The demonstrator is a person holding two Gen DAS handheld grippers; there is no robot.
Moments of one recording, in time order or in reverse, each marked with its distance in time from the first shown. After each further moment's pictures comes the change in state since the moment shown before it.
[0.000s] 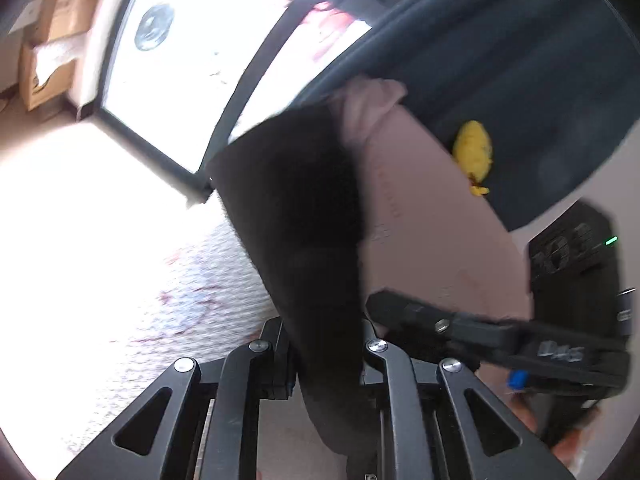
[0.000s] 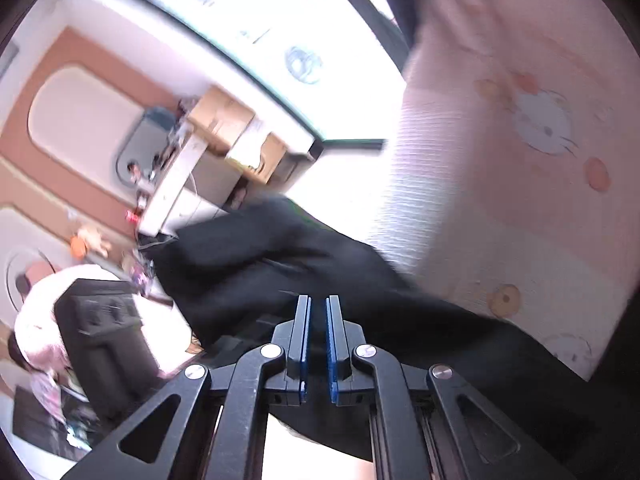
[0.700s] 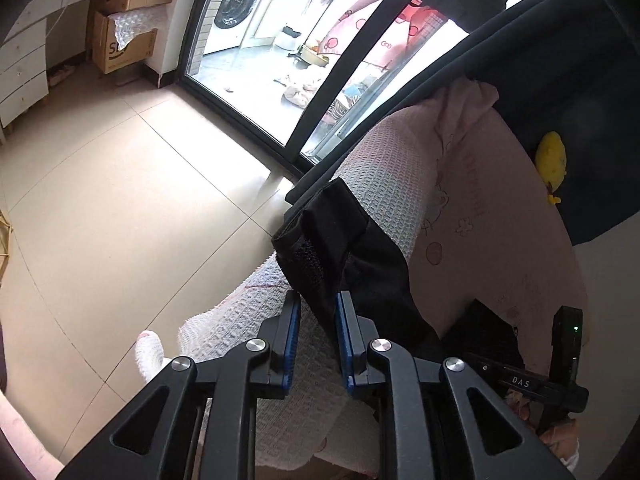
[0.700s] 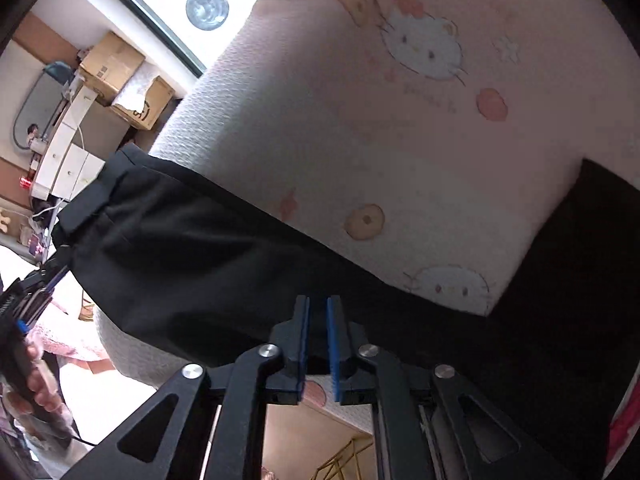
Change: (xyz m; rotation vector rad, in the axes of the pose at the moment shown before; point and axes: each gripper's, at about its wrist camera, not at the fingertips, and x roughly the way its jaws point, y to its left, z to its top) left arm -0.076 0.087 -0.048 -0.118 0.033 0.227; right arm 0.034 -0.152 -0.046 0.083 0.184 -0.379
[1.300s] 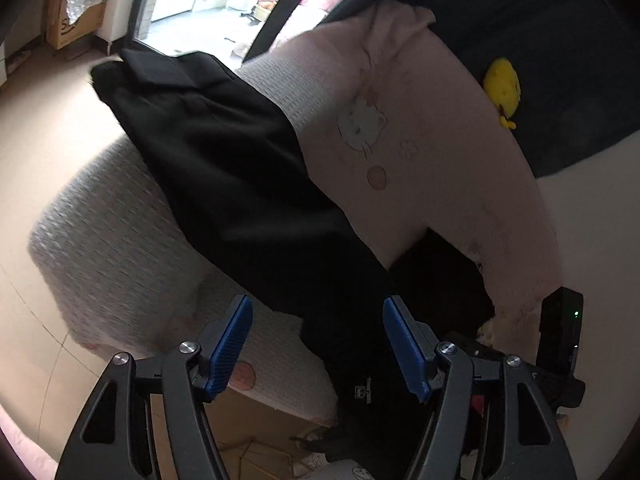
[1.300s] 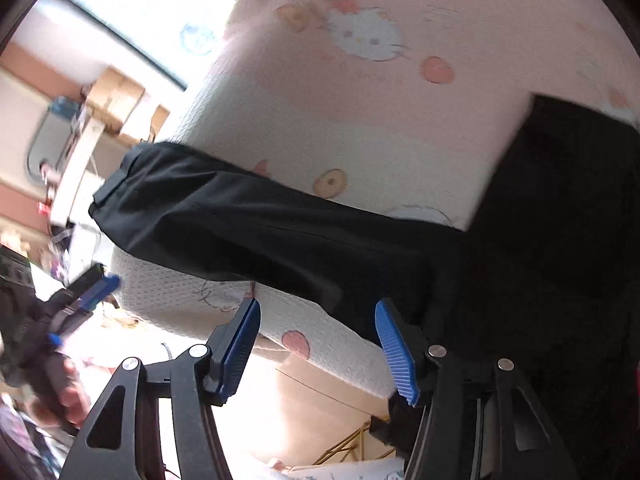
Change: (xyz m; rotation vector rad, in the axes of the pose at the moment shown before) left arm 0.061 -0.106 -0.076 0.114 0.197 -0.162; right arm -0.045 -0.077 -0.071 0.124 -0.079 0.085
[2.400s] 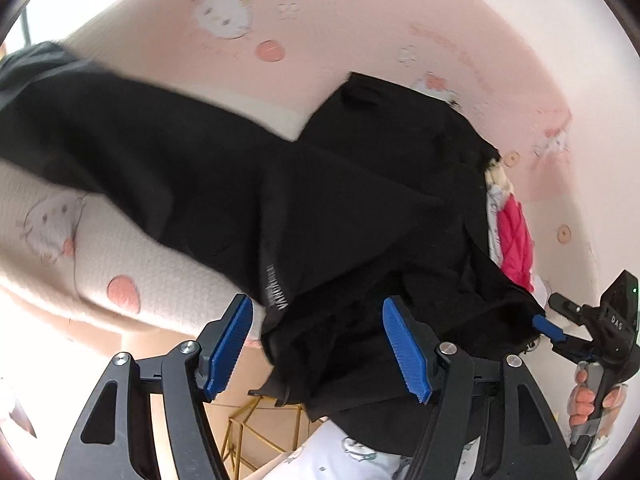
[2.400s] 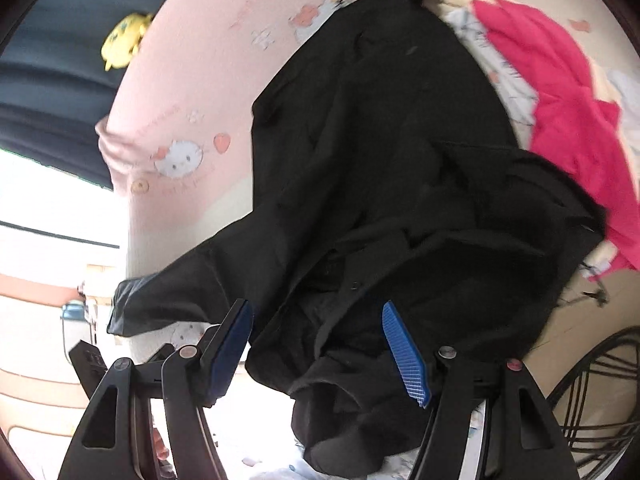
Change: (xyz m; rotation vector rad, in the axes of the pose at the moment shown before) left arm 0.121 -0.198 -0.175 0.390 0.194 0.098; right arm -0.143 -0.299 -0.230 0.640 -0.284 0.105
